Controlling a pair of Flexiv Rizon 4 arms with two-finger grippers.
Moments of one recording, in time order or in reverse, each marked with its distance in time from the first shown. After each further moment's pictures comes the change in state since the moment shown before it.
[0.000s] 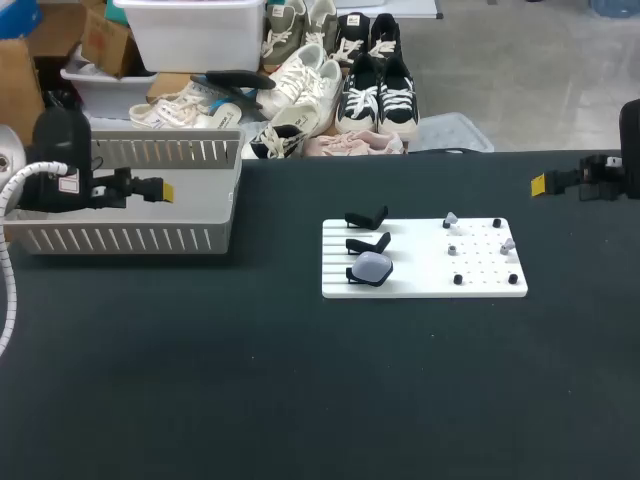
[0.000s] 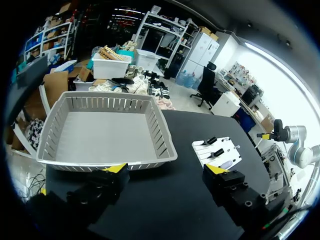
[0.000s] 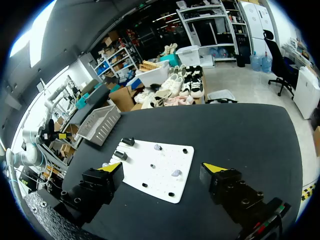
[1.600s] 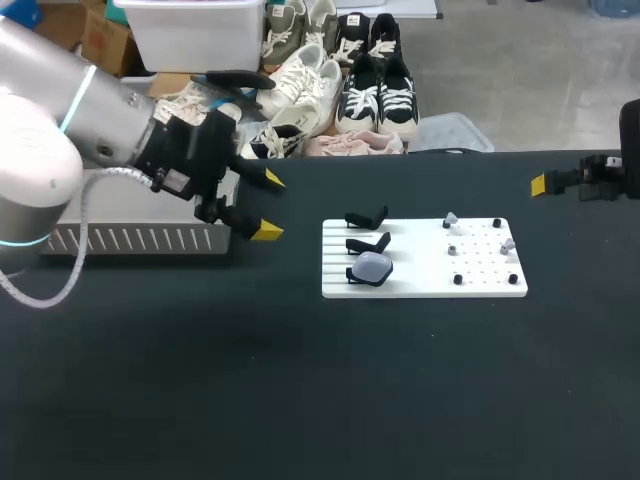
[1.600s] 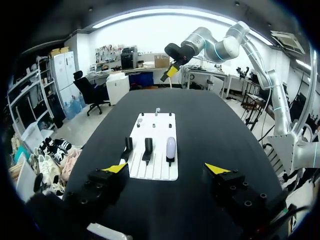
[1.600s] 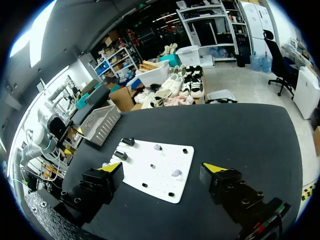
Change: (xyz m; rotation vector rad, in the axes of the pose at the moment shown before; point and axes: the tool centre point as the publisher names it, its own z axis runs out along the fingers) left arm 0.019 -0.130 0.096 0.660 0.119 1.019; right arm 0.000 0.000 0.000 0.000 0.000 0.000
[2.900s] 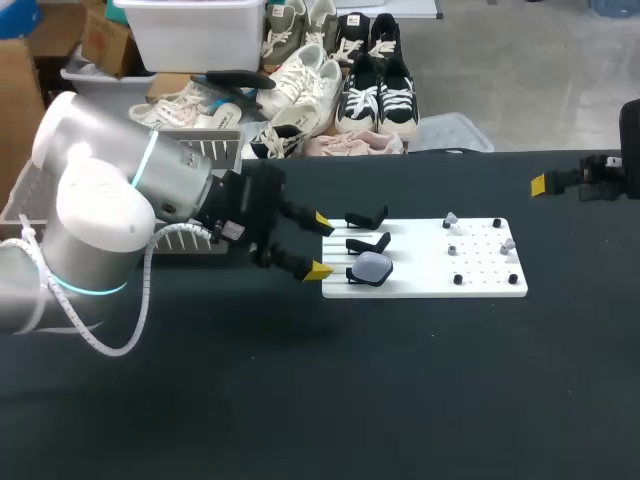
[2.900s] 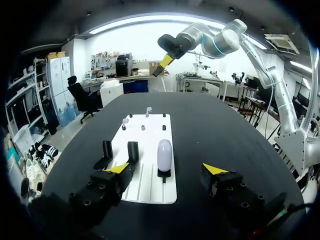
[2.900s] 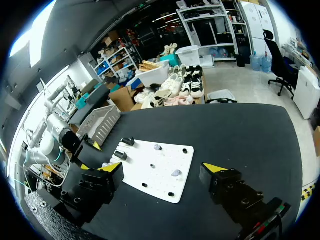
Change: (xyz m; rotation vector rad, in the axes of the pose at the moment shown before) left arm 0.012 -0.010 0.094 0.035 -0.099 0.021; right arm 0.000 0.000 0.000 0.000 0.000 0.000
